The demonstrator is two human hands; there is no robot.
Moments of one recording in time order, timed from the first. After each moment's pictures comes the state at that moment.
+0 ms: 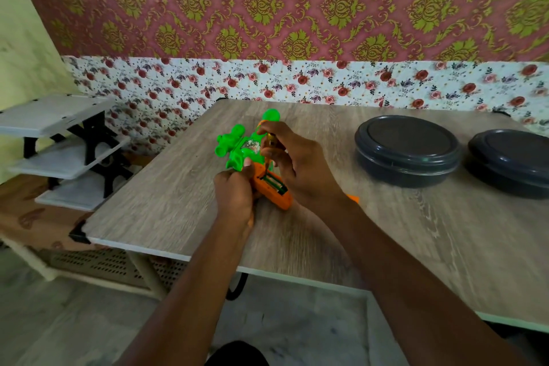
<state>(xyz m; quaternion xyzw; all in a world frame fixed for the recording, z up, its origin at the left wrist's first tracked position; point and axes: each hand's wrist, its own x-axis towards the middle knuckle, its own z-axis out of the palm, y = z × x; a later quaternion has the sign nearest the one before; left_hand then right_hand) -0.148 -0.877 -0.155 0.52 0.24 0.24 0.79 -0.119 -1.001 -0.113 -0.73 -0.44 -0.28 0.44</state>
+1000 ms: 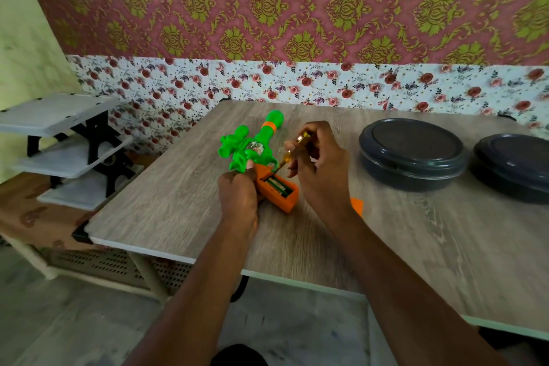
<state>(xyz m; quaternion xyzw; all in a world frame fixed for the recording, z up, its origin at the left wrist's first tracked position) -0.138 -0.876 -0.159 0.51 0.28 0.24 0.78 -0.119 -1.006 -0.126 -0.71 -0.28 -0.28 0.58</state>
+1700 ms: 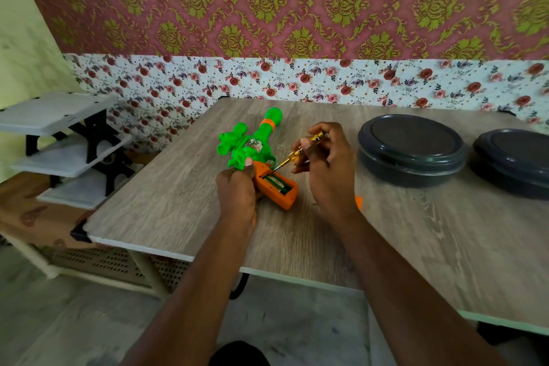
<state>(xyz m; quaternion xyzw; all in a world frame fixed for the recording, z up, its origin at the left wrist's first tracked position) -0.141 -0.878 -0.155 0.51 0.27 0.24 0.78 -0.114 -1.014 -0.133 -0.68 -0.21 -0.22 0.67</state>
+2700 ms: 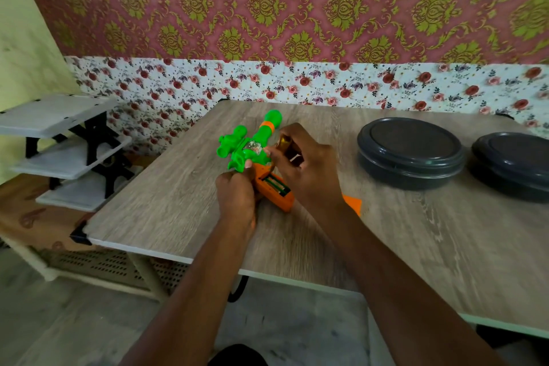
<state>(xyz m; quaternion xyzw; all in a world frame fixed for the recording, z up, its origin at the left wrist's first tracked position) -0.144 -0.878 -0.155 0.51 0.25 0.25 0.79 -0.117 -0.996 -0.123 -0.71 -0.35 -0.35 0.49</state>
